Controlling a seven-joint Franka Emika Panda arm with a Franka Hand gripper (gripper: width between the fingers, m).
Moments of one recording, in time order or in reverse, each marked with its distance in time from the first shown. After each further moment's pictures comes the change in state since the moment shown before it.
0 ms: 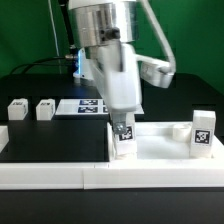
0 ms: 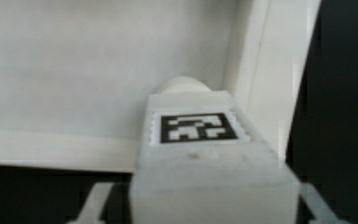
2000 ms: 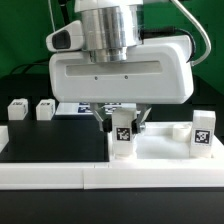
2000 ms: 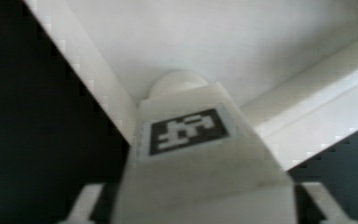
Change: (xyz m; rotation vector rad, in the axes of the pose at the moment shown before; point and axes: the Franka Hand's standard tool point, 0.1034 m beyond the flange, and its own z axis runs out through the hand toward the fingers) arm -0.006 -0.006 0.004 -0.034 0.017 -1.013
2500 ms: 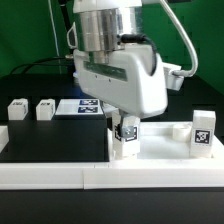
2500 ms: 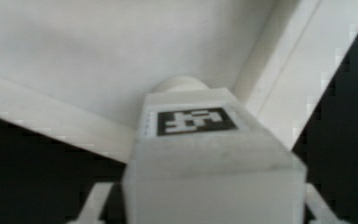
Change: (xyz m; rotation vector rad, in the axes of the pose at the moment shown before) arm 0.000 0.005 0.001 -0.029 -0.011 0.752
